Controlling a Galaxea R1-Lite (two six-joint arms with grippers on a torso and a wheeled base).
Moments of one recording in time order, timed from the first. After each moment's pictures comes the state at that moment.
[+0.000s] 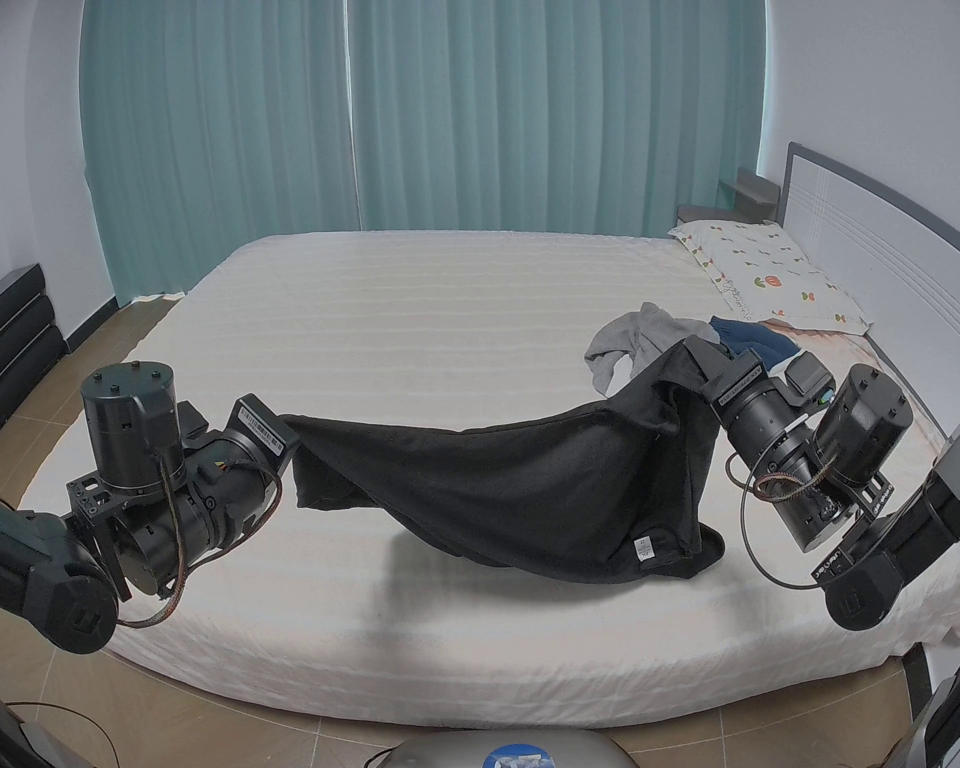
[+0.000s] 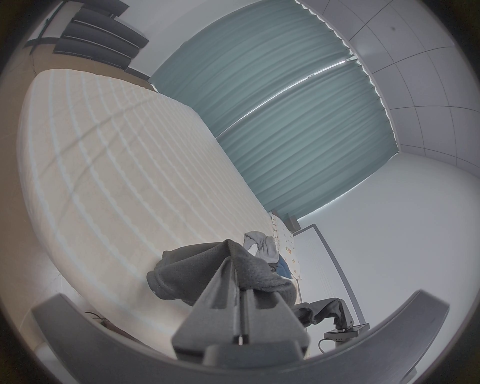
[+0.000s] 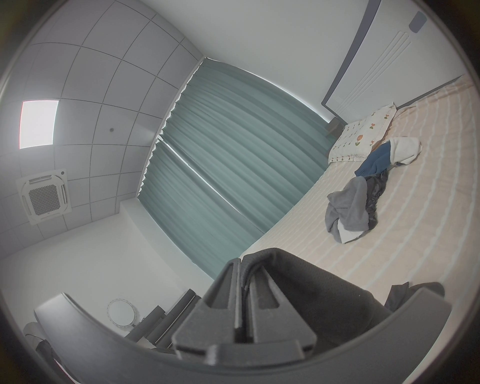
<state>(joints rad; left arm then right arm) -0.46 1.58 -0.56 -0.80 0.18 -1.04 0.50 1.87 -0.57 -1.54 -0.23 0.77</state>
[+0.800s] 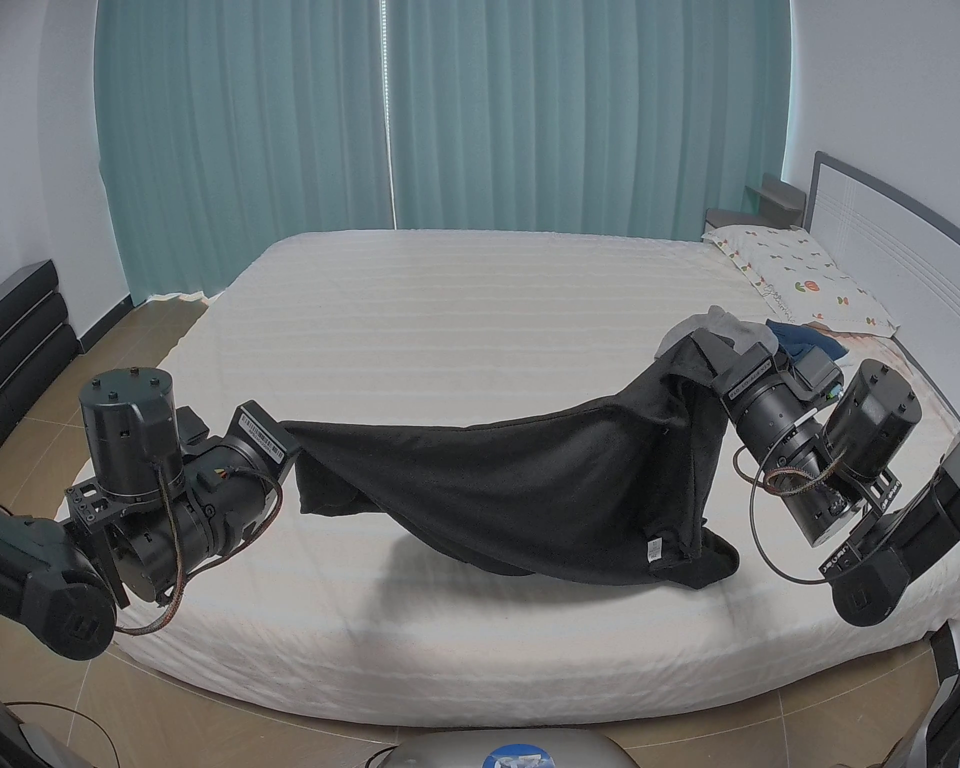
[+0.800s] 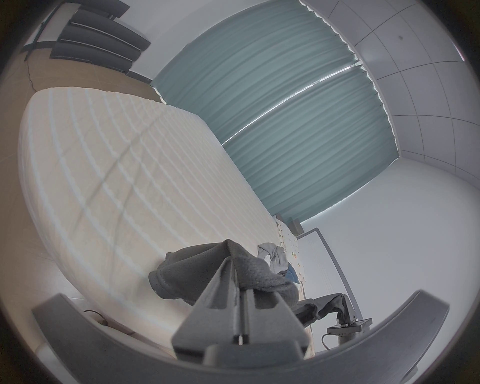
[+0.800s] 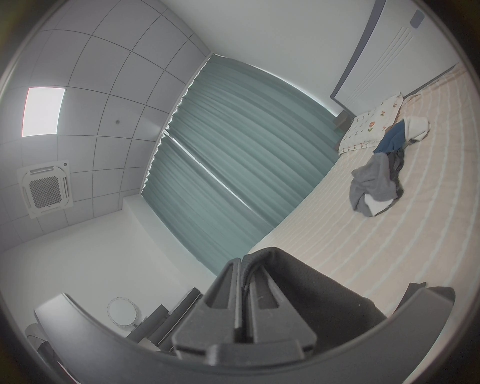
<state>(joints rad) -0.47 1.57 -0.54 -0.80 0.17 -1.03 0.48 1.85 -0.57 -1.54 -0.21 0.77</state>
